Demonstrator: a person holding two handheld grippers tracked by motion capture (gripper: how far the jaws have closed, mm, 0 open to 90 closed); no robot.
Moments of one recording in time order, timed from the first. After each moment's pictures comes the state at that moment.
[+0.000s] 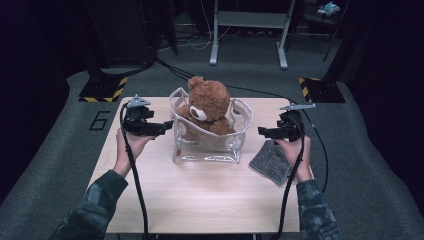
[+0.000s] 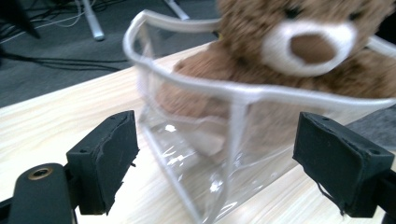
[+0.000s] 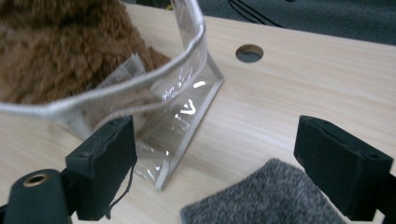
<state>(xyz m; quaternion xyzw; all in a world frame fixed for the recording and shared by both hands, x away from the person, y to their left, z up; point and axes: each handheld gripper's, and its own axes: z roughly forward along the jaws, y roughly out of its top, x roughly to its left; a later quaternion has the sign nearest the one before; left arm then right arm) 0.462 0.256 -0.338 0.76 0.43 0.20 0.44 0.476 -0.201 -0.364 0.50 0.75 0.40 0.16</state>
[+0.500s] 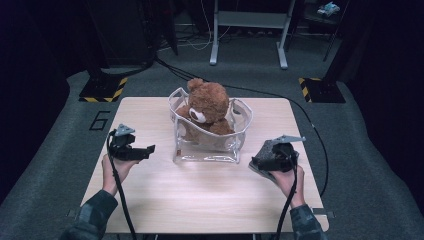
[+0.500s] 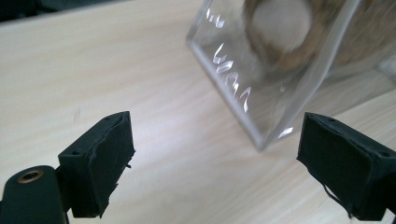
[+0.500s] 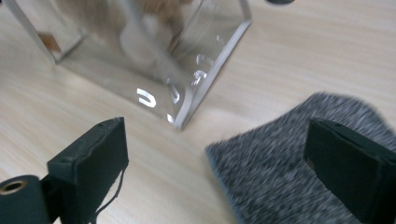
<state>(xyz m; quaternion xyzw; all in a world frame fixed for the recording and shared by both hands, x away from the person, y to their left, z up) 0.434 0.311 -0.430 0.76 0.49 0.21 0.37 0.421 -0.187 -0.432 0.48 0.77 0.38 0.16</state>
